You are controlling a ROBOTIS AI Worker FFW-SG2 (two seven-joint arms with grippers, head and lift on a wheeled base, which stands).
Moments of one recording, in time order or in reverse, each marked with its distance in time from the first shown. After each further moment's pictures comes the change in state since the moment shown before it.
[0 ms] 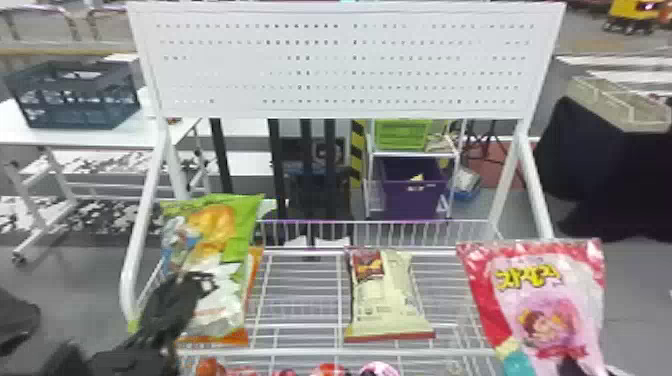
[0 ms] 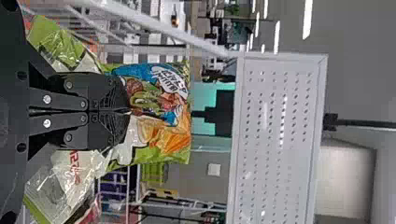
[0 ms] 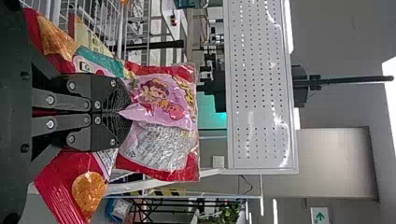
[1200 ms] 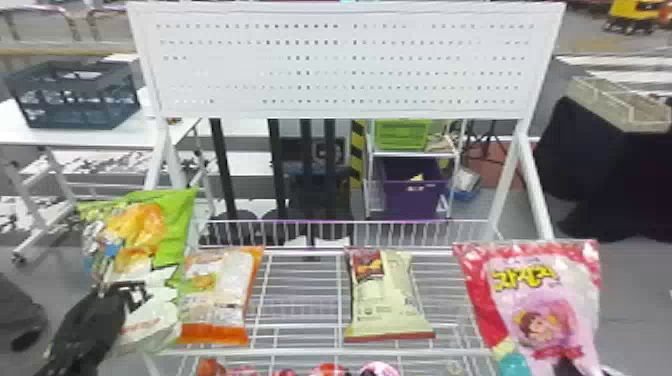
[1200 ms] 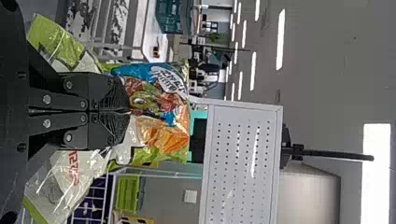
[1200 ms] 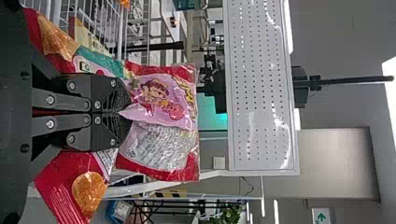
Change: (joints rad) left arm 0.212 -0.073 0.167 -0.059 -0.017 -0.169 -0.054; right arm -0.003 0.004 0.010 0.001 0.004 0.002 0.002
